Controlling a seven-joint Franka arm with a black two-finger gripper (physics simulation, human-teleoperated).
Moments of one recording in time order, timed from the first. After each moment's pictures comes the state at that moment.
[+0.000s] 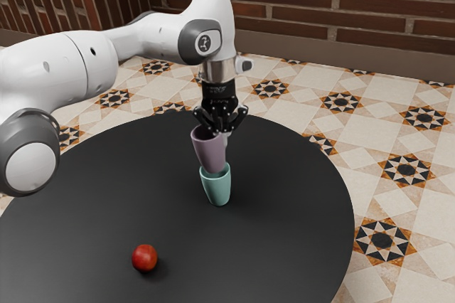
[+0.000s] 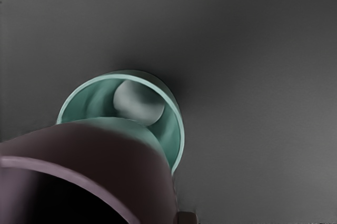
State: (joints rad) arm -0.17 0.57 0.00 -1.23 -0.09 1.62 -0.60
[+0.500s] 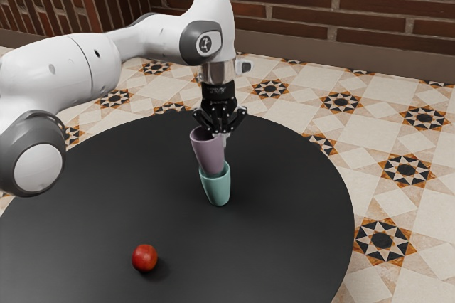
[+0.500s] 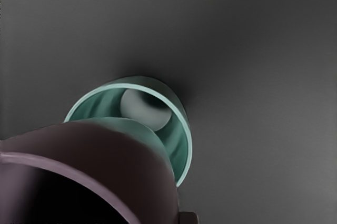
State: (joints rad) arm -0.17 0.60 0.00 -1.18 -0.09 1.60 -0.62
